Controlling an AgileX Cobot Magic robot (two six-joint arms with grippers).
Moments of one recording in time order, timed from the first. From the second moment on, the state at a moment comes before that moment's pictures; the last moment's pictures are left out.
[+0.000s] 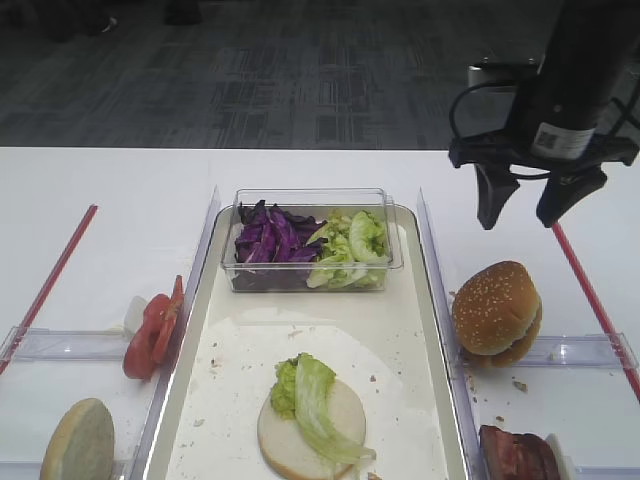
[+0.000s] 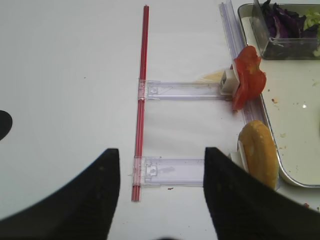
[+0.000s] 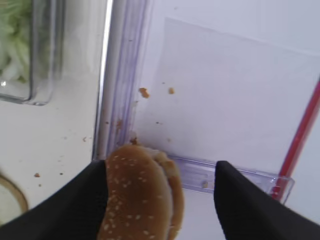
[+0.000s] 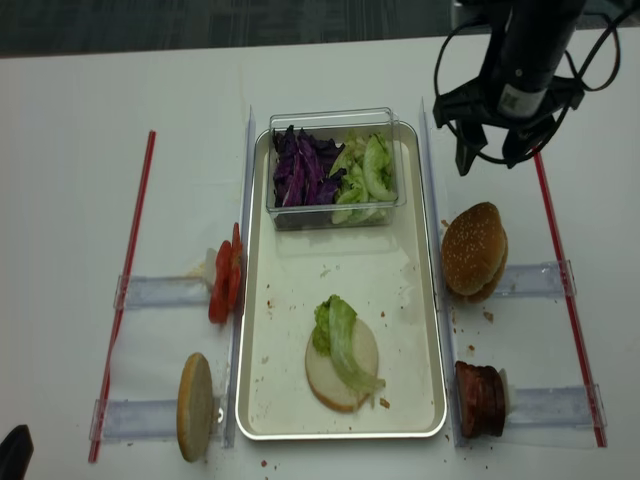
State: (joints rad) left arm -0.02 -0.02 -0.49 0.00 1.19 -0.05; right arm 0.20 1.88 -1.50 0.14 1.22 0.00
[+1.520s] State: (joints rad) left arm -0.02 -0.02 -0.49 0.00 1.19 -0.05; right arm -0.01 1.68 -1.22 0.08 1.22 -0.03
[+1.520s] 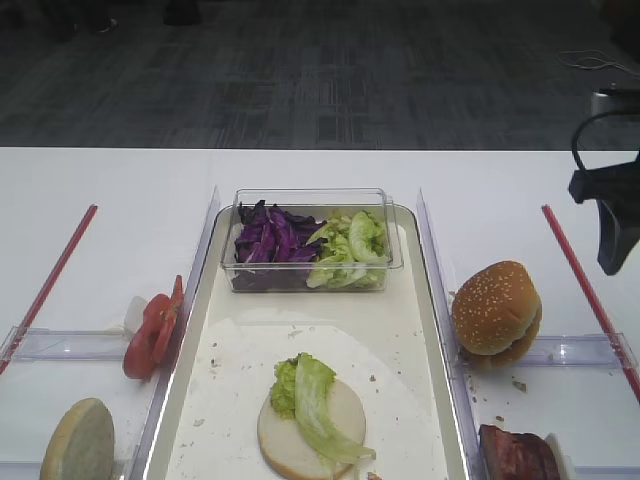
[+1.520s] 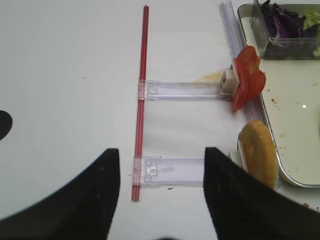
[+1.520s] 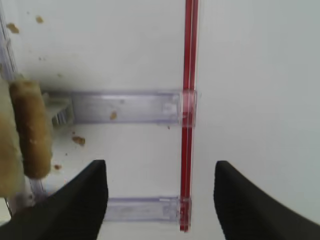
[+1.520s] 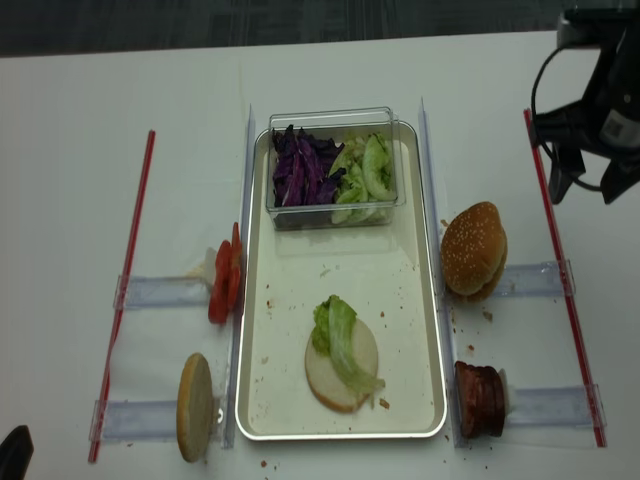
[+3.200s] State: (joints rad) left arm -0.02 -0.02 -0.49 0.00 1.19 -0.05; right arm -0.01 0.74 -0.49 0.08 1.11 -0.03
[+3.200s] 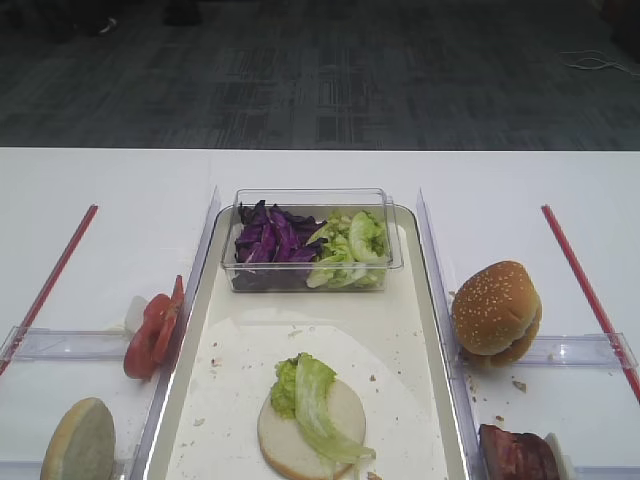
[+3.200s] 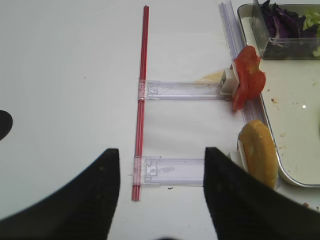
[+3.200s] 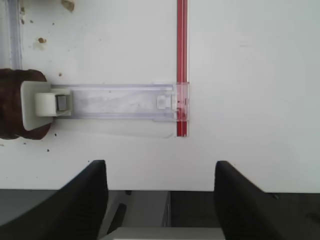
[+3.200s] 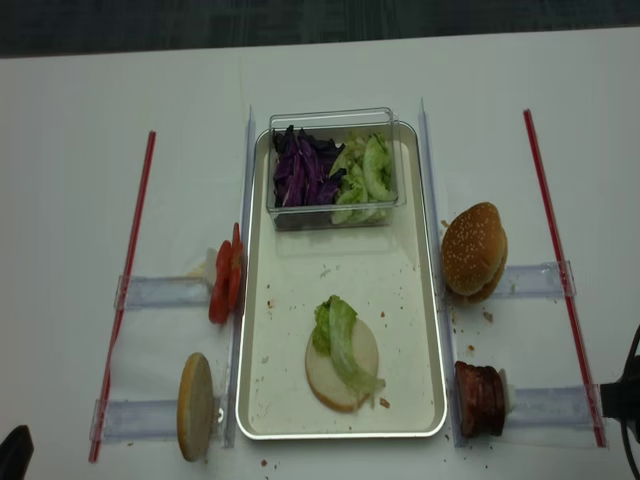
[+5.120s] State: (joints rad) left arm -0.02 -0.02 -0.49 0.00 1.19 -0.05; right arm -0.01 0.02 -0.47 0.08 1.13 -0.04
